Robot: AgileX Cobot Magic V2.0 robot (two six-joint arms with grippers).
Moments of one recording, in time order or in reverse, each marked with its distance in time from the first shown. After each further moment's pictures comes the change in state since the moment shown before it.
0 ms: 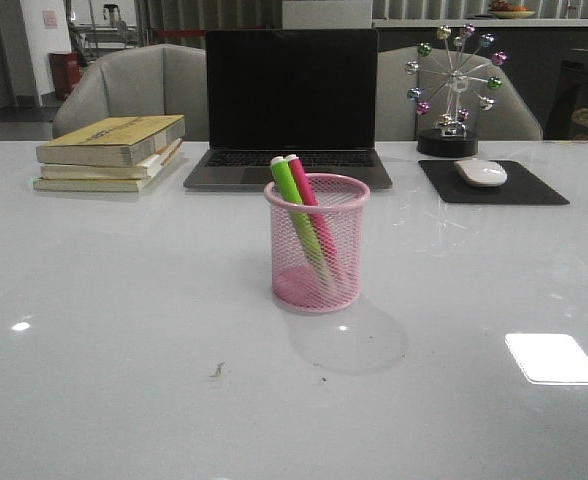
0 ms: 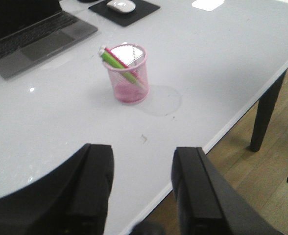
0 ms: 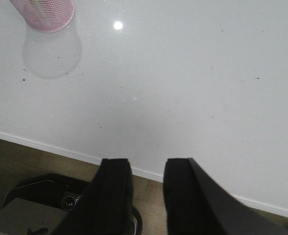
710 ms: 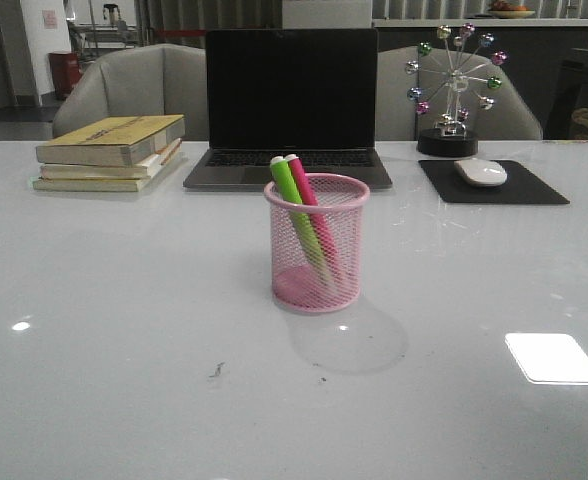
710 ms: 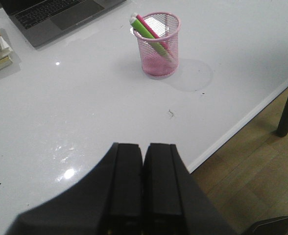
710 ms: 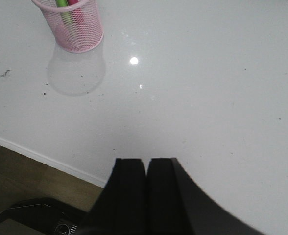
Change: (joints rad) left arm 0.000 -0.002 0.009 0.101 0.044 -0.065; right arm 0.017 -0.095 0.152 0.072 -0.189 -0.122
